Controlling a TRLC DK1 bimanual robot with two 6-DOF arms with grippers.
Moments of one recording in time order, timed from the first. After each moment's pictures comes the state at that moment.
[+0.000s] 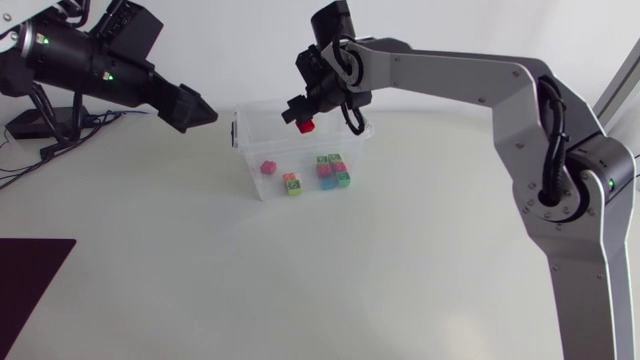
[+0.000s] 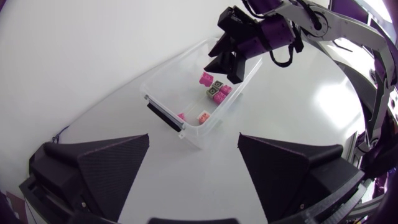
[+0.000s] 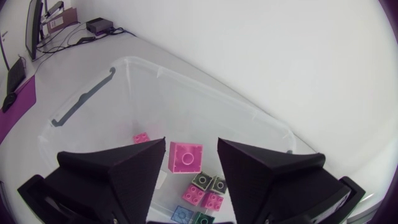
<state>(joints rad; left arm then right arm) -0.16 1.45 1.38 -0.69 0.26 0.42 0.52 2.32 2.10 -0.43 0.03 -0.21</state>
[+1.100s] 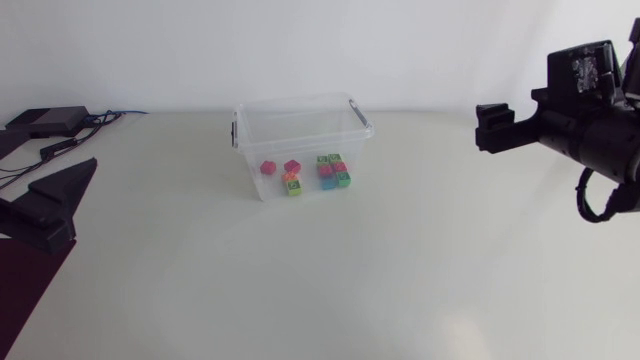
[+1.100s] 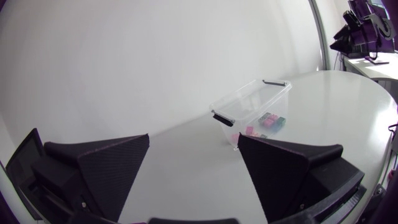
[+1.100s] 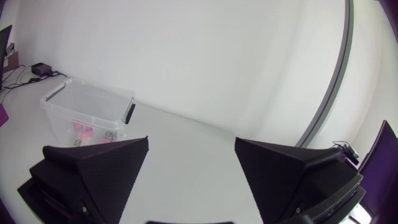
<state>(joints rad) -0.06 0.46 0.66 -0.39 0.06 0.39 0.18 1.03 0.79 -0.03 0.18 -0.24</state>
